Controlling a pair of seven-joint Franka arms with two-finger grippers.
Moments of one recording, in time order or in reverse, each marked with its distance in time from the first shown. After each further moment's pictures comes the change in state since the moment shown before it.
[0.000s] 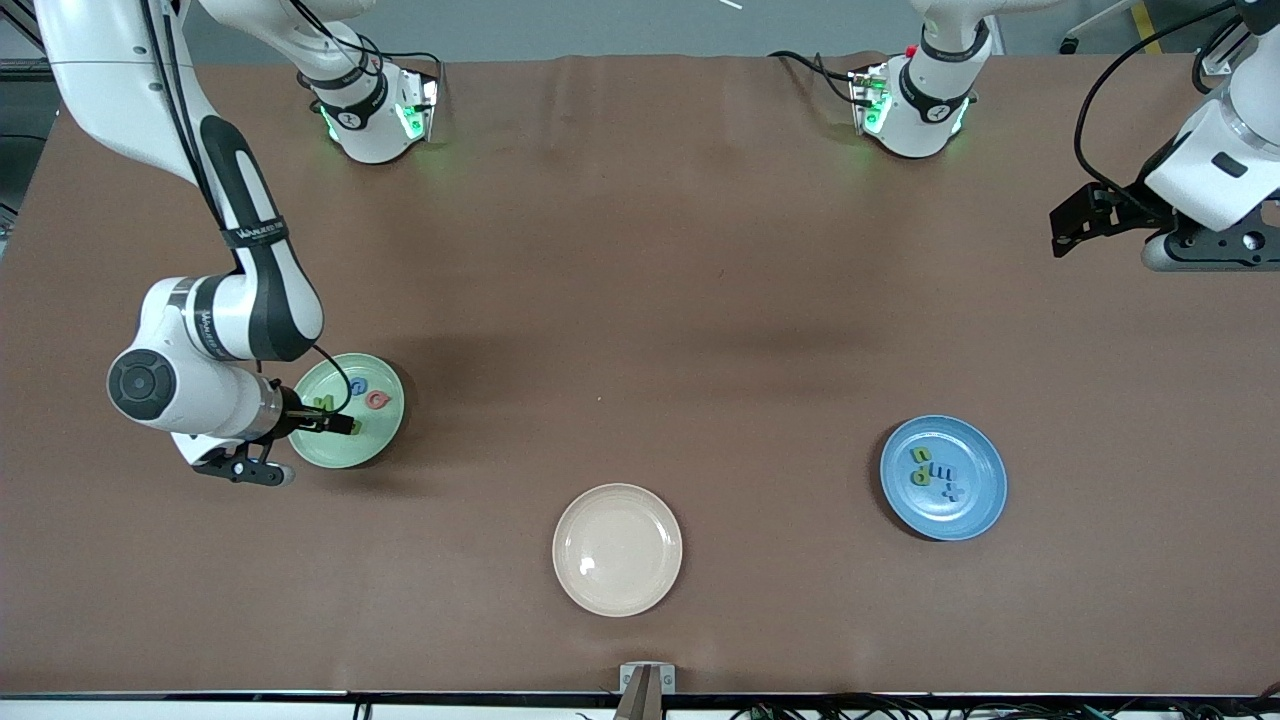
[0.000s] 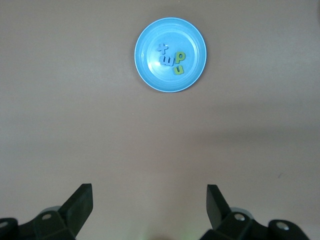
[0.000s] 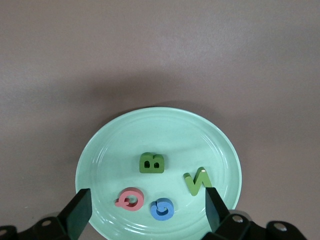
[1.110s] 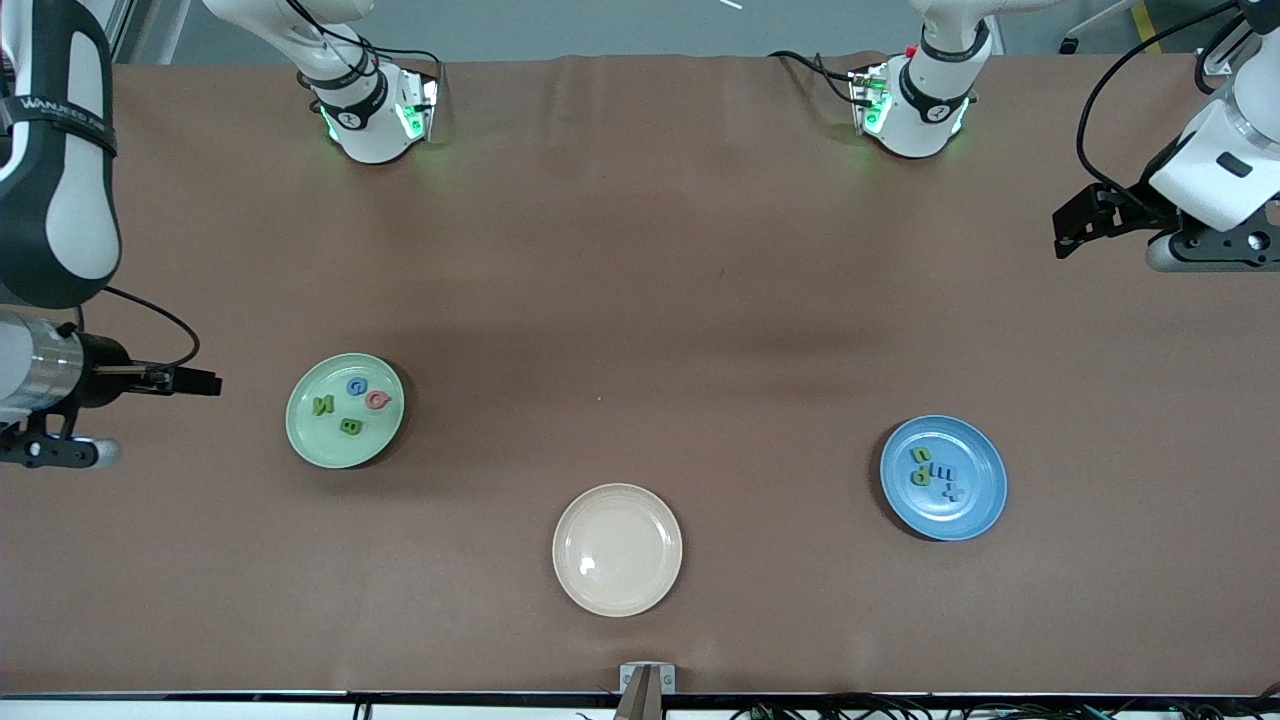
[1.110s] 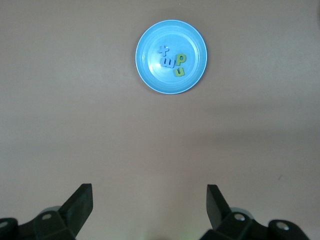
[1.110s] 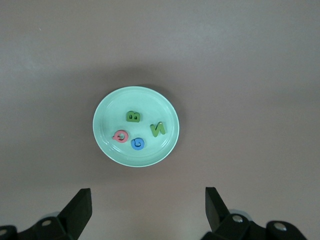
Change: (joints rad) left arm 0.003 0.000 0.001 0.001 0.000 0.008 0.000; right arm -0.108 -0.089 -0.003 0.454 -0.005 -0.600 -0.160
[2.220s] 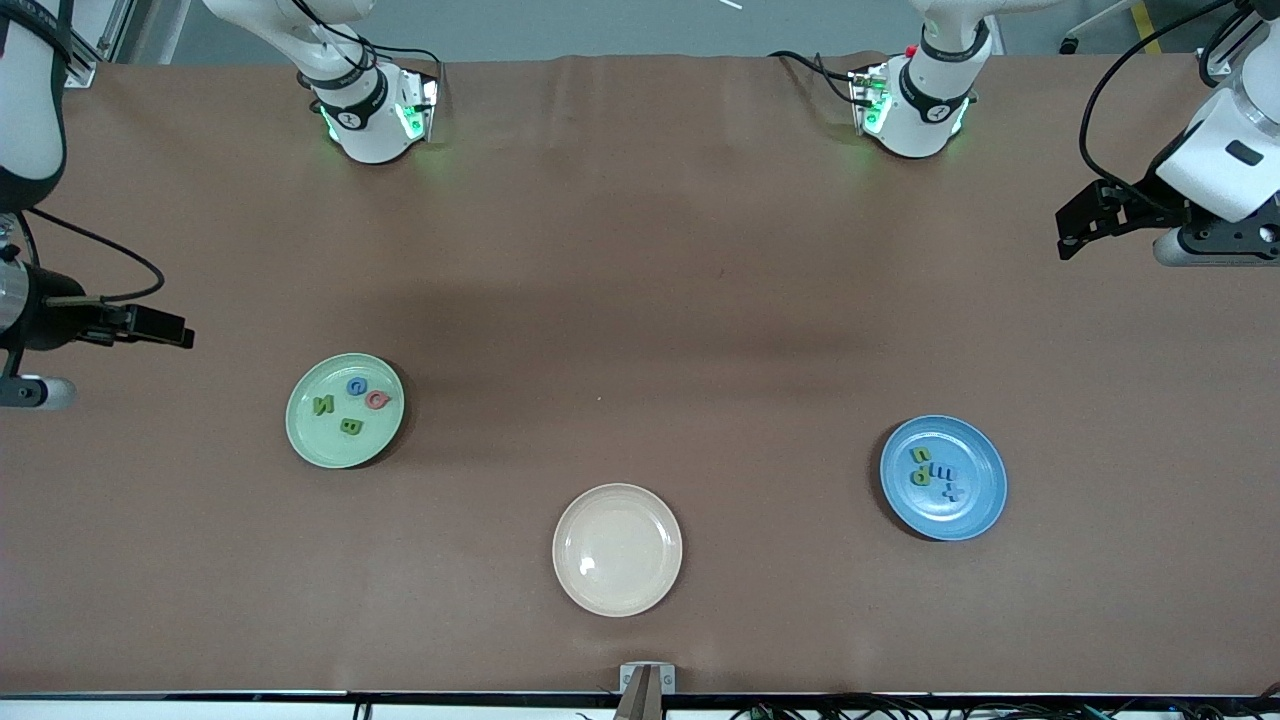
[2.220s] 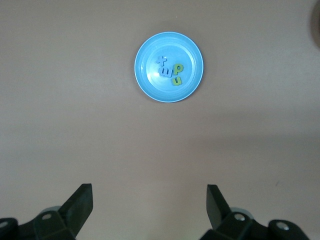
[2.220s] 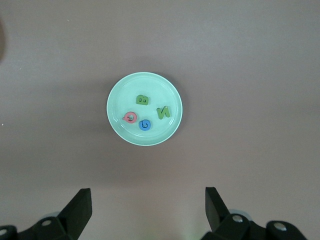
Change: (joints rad) left arm -0.005 0.000 -0.003 0.024 0.000 0.014 0.000; right arm -0.001 -0.170 0.021 -0.062 0.000 -0.077 -0.028
